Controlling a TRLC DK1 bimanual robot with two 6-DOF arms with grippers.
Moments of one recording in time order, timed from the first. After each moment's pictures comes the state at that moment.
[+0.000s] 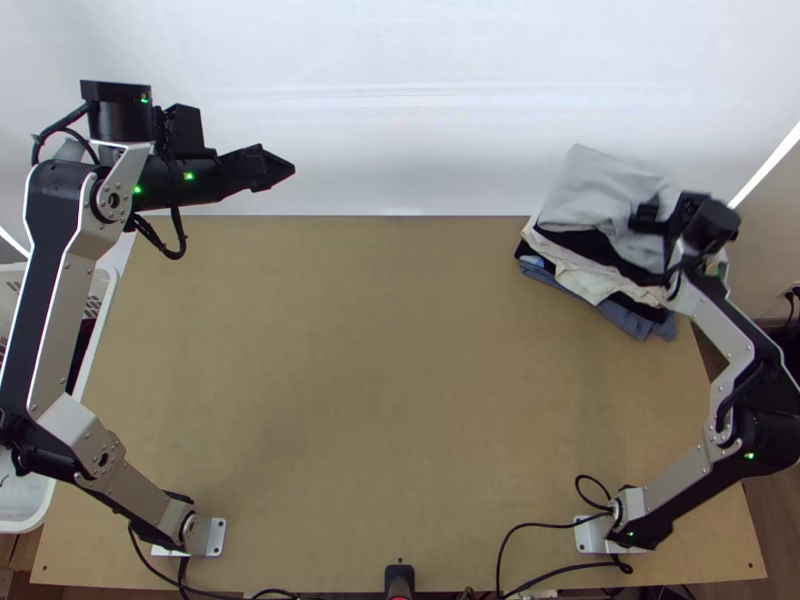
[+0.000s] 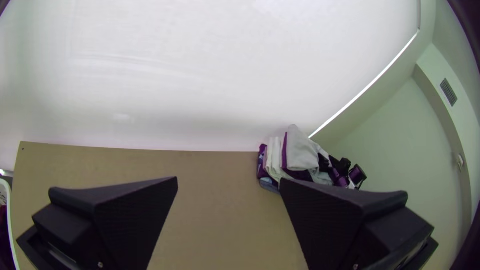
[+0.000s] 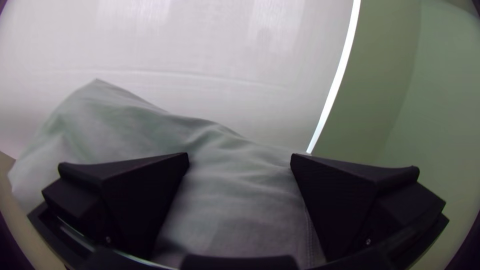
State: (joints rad) left arm -0.18 1.71 2.21 -1.02 0.43 -0.35; right arm -0.23 1.78 1.21 0.42 0.15 -0.20
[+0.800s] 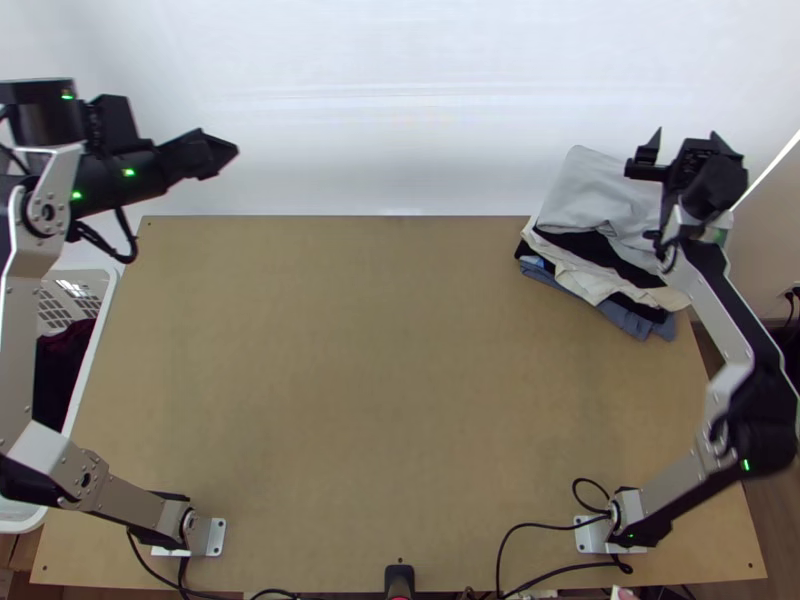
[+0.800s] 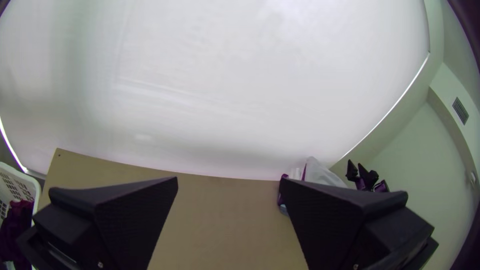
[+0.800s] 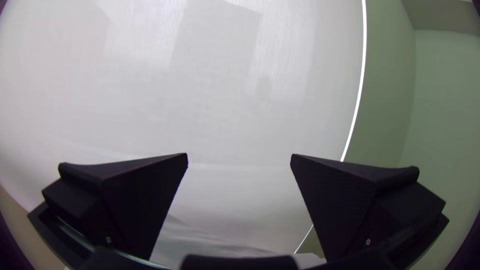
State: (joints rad) left arm -0.05 1.61 2.21 -1.03 0.35 -0.35; right arm -0.11 1.79 1.46 0.46 0.21 -0.21
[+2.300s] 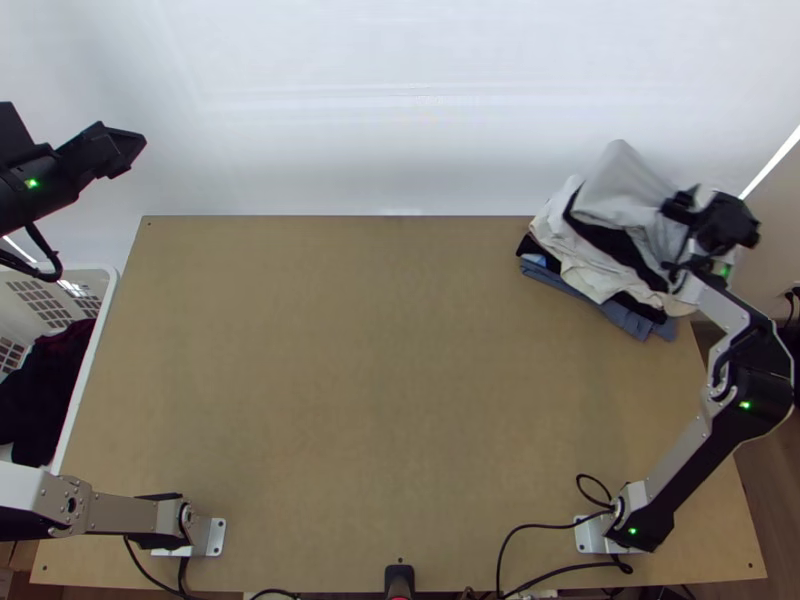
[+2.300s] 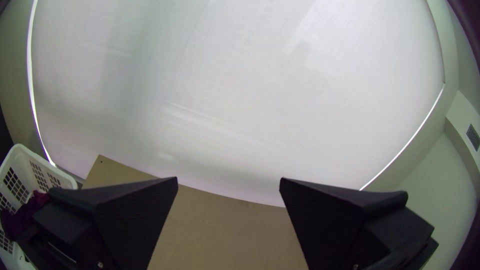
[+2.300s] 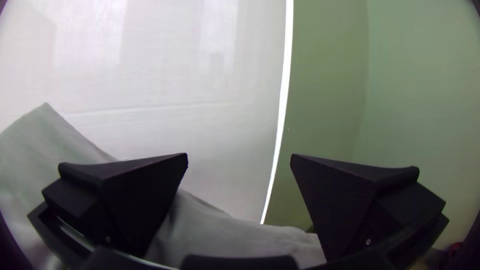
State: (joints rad) left arm 0.15 1.50 2.21 -1.08 0.33 -0.35; right arm -0.35 2.02 1.37 0.68 0.26 -0.06
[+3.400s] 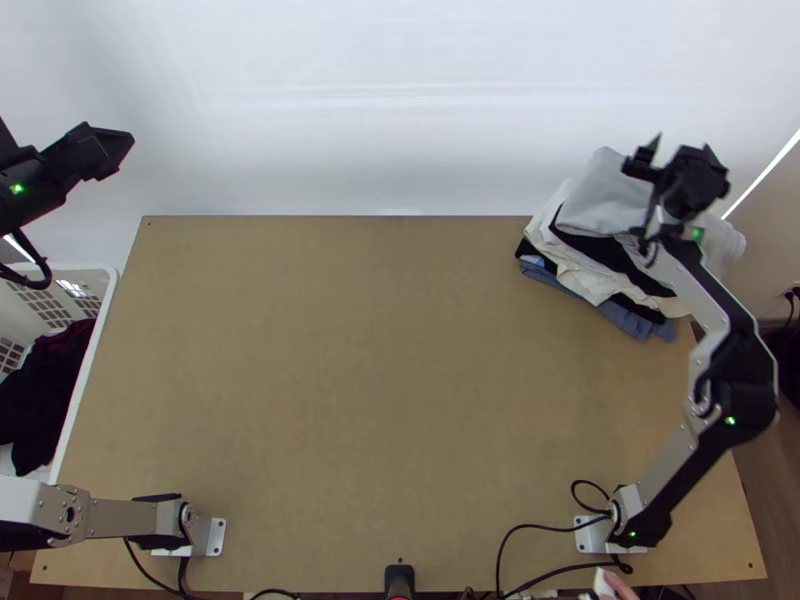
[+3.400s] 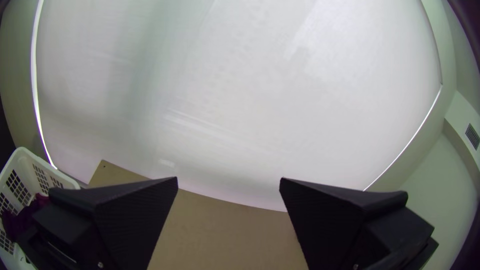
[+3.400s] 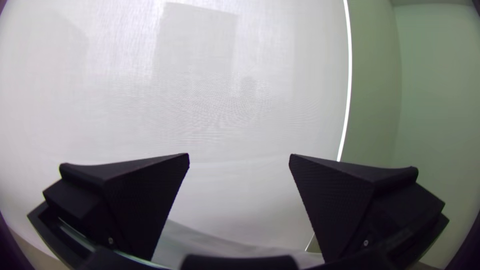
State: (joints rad) left arm 0.16 1.47 2.21 -1.08 0.33 -0.35; right arm -0.10 1.96 1.53 0.59 0.30 -0.11
